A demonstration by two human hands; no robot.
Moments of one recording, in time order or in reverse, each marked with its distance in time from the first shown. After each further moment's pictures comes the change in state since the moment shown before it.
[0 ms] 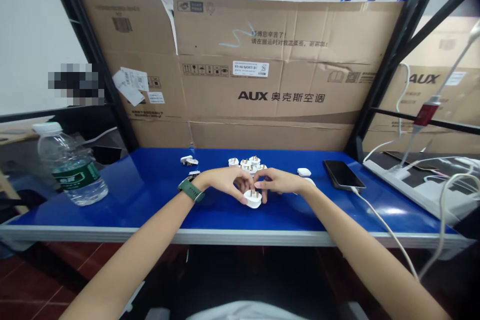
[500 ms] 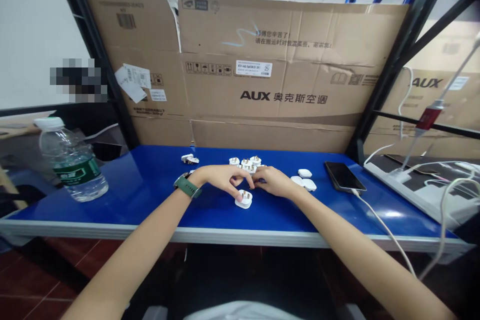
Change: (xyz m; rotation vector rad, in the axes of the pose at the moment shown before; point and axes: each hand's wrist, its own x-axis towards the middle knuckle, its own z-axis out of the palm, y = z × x) left_hand -0.012 0.008 -0.014 0.269 -0.019 -0.091; right_hand 0.032 0.026 0.012 -0.682 0.284 -0.223
